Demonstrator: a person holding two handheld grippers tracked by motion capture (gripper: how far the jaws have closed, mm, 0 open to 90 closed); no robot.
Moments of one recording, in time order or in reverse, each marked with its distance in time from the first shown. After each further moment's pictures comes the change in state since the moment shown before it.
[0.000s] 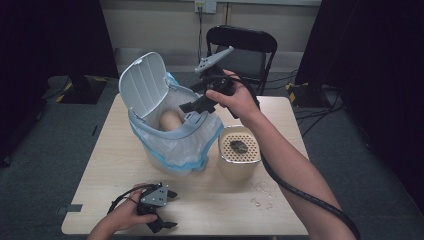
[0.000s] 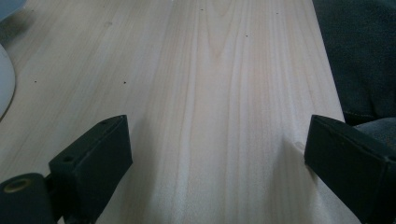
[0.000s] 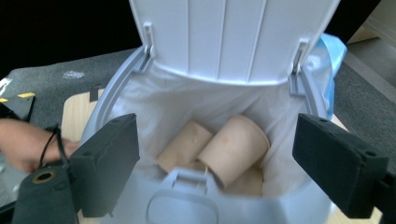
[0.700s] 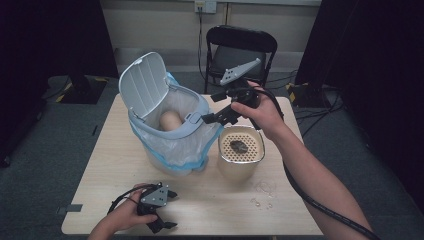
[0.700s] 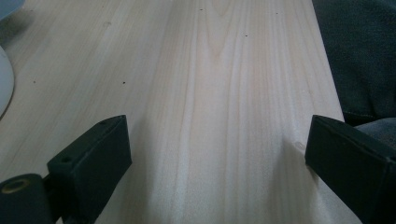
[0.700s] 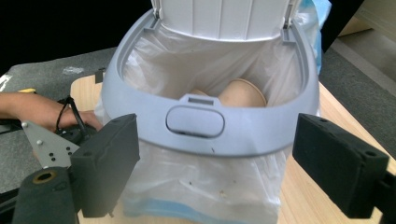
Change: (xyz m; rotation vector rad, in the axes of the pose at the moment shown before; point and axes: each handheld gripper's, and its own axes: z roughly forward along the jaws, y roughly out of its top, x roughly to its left) left arm 0.000 0.000 0.000 0.004 0.002 0.000; right arm 0.009 -0.042 -0.041 -0.001 -0.017 0.013
